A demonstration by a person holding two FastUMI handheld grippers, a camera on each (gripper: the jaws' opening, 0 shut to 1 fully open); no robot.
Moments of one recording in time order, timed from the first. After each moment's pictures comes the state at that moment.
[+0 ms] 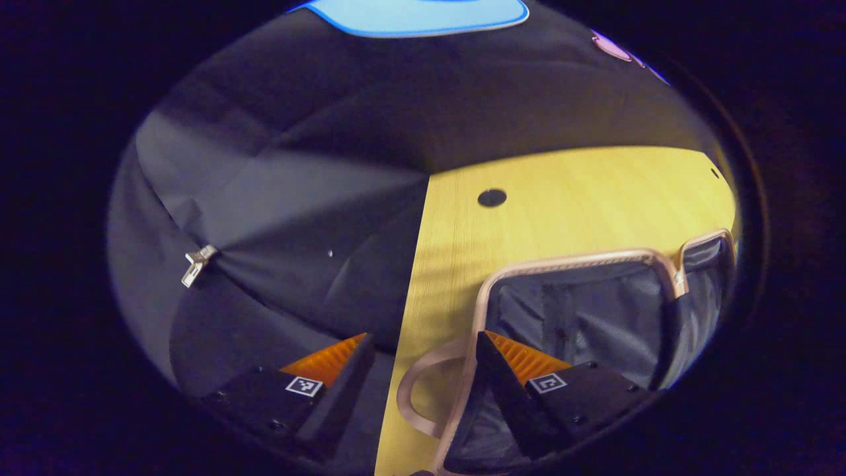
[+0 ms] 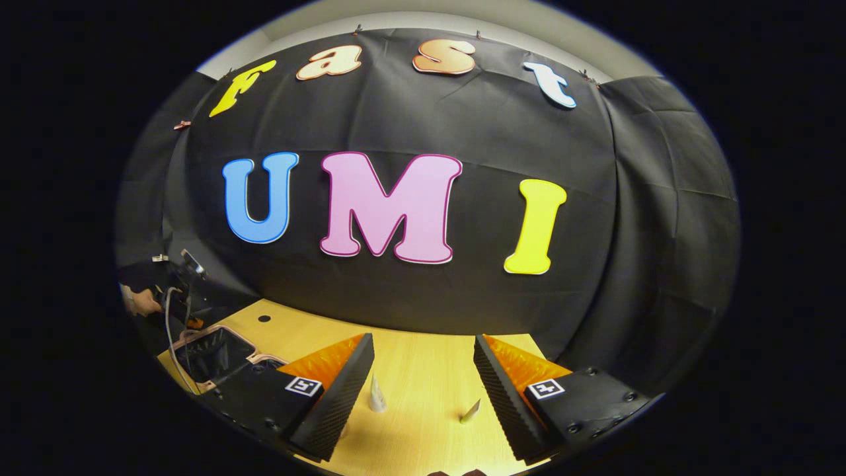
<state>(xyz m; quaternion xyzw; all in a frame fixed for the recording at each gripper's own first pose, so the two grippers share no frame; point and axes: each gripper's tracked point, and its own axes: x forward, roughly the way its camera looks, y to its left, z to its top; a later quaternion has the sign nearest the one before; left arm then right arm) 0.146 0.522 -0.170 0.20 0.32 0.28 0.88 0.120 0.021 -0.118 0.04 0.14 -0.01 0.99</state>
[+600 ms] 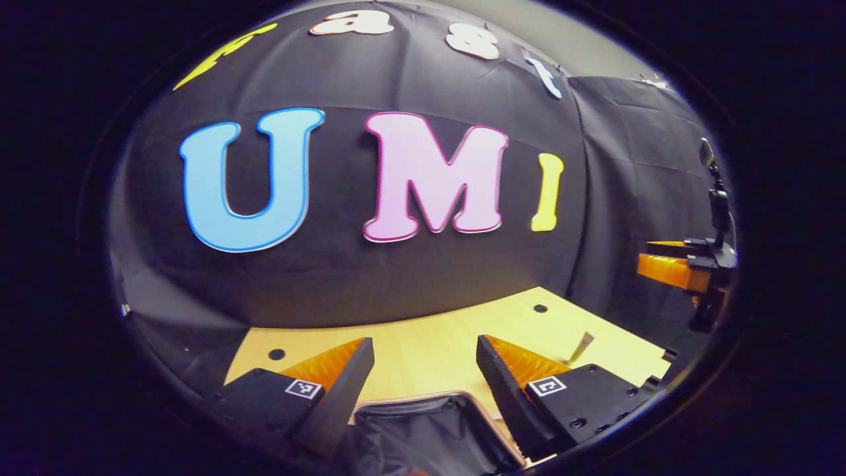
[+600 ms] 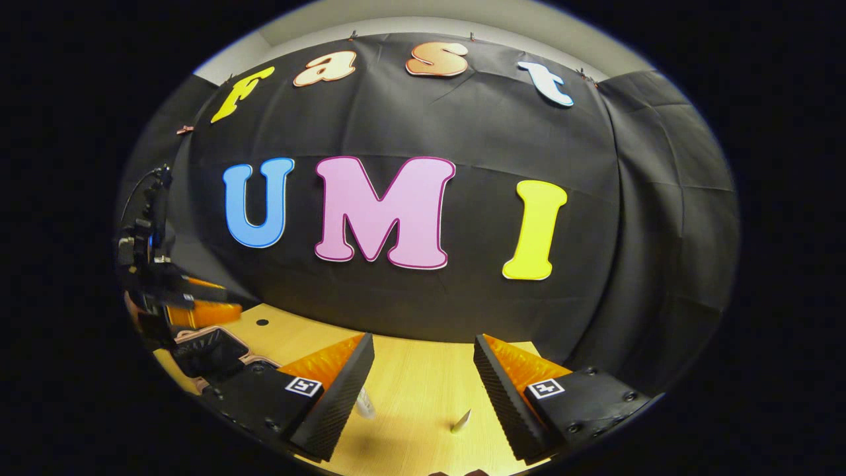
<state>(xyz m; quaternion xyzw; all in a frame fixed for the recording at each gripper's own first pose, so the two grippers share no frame) 0.213 0.070 -0.106 0.12 0.13 -0.06 0.98 0.134 -0.003 -0.124 0.05 0.12 0.01 0.99</state>
